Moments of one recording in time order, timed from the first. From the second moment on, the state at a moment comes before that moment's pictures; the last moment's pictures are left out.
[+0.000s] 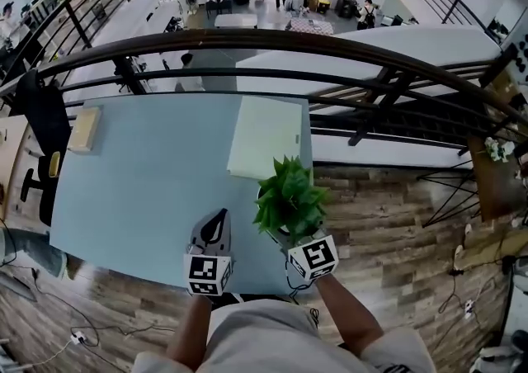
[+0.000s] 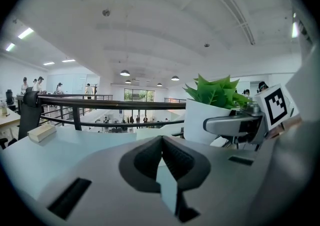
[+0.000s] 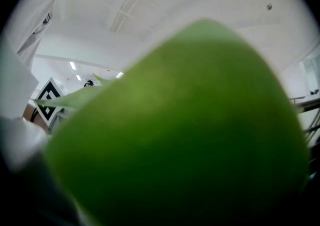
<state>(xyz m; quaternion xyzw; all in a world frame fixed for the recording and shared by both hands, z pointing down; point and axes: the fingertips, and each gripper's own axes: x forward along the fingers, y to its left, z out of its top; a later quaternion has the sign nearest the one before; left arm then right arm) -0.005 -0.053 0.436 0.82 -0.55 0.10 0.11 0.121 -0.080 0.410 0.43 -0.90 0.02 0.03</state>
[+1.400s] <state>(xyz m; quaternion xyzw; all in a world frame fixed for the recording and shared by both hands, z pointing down) -0.180 -0.007 0.436 0.71 -0.69 0.09 0.12 -0.068 -0.070 0.394 0.25 -0.97 0.00 0.03</state>
